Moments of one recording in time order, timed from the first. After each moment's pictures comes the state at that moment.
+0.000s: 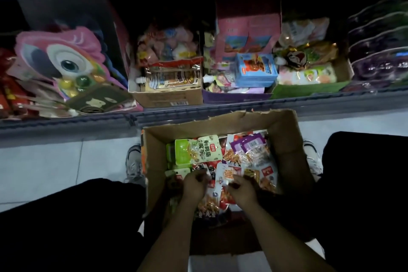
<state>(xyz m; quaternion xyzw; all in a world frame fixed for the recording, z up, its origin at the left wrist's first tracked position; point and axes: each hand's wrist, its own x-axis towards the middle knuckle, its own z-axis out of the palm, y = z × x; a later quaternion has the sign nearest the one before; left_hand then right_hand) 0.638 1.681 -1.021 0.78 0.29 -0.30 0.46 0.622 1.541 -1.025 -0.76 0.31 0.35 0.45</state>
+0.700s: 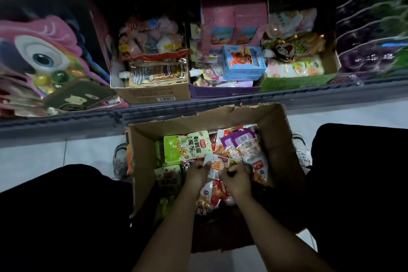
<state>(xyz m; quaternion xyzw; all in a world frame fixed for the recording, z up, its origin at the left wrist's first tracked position) 0.656 1.650 -1.022 0.69 0.34 -0.33 0.55 0.630 1.535 -1.020 -0.78 0.33 0.22 0.48</state>
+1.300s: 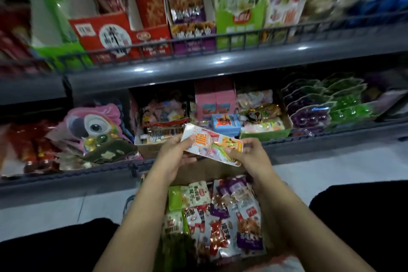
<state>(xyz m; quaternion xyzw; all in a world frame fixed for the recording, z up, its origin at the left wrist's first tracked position) 0.725 1.669 -0.778 0.66 0.16 -0.16 0.72 0.700 1.476 -0.810 -0.71 0.18 0.06 0.68</state>
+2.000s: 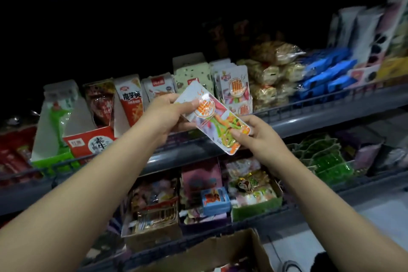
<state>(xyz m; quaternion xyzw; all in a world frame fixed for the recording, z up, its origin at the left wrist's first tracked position) 0.811 1.576 -0.531 0.76 -0.05 -0.05 0.65 0.774 1.392 -0.625 -0.75 -0.06 -0.11 0.65</state>
